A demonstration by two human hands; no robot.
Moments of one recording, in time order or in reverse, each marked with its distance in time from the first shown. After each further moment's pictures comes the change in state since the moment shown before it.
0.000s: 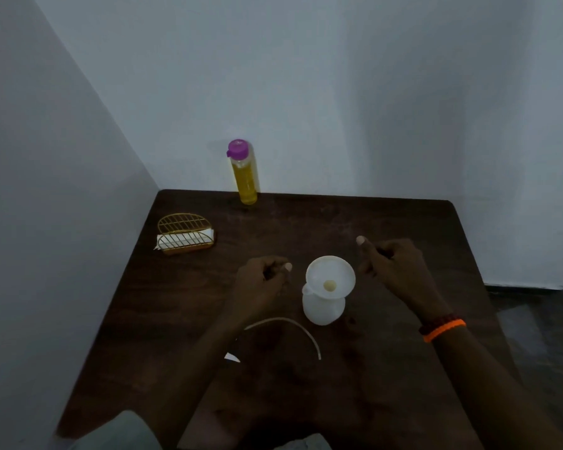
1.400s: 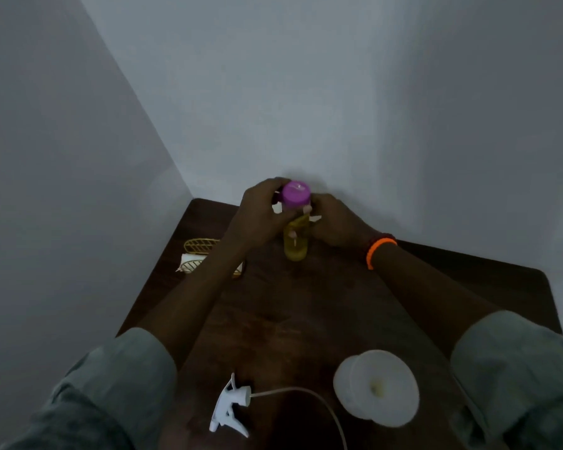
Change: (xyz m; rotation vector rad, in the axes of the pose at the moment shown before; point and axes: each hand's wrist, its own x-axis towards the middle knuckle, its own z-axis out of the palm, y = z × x) left_hand 0.200 0.021 -0.110 0.211 0.242 0.394; right_hand 0.241 -0.106 0.151 -0.027 -0.558 -0.485
